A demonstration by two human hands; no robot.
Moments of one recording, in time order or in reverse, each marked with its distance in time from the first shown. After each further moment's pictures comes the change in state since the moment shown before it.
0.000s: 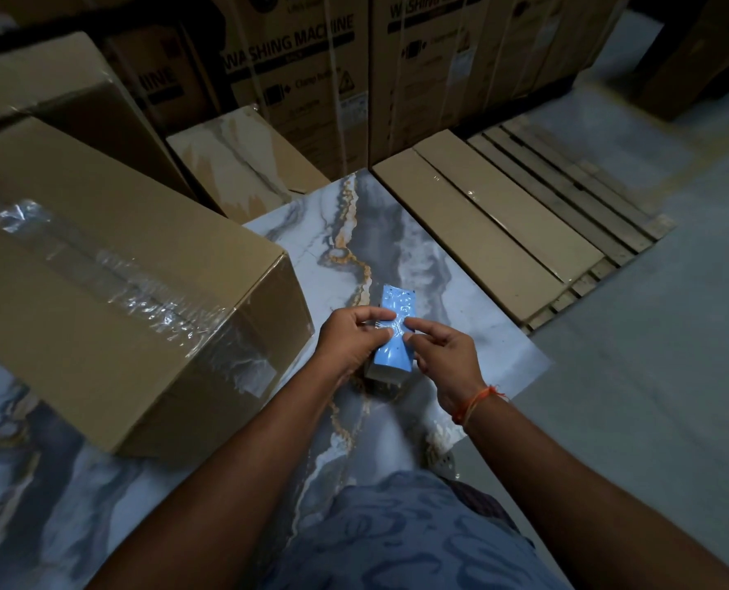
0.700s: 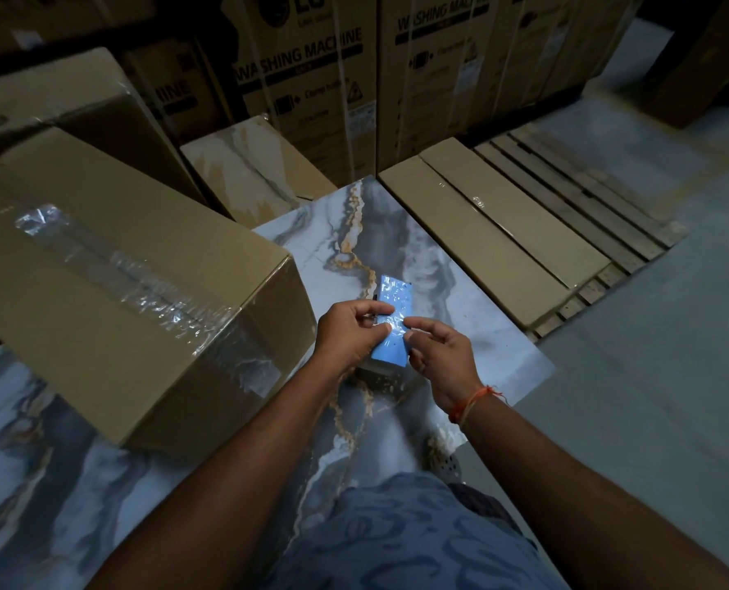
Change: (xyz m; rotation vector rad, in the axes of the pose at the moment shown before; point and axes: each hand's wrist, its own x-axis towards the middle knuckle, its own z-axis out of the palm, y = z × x) left_hand -0.003 0.012 -0.006 0.160 0.088 0.101; right_hand 0.003 0.002 0.006 0.119 -0.070 0.041
